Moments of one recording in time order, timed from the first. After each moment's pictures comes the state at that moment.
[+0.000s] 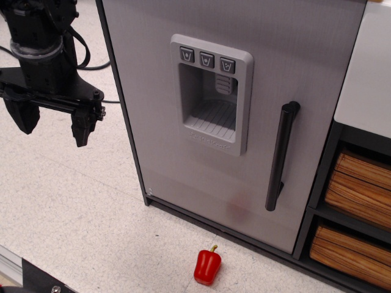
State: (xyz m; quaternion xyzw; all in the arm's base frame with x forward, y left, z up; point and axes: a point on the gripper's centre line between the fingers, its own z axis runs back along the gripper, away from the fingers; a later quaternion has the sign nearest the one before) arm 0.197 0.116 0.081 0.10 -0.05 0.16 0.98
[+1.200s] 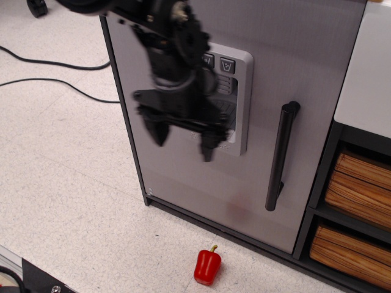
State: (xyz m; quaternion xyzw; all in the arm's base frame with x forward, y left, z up) arm 0.272 -0.004 0.046 0.00 -0.13 0.04 0.99
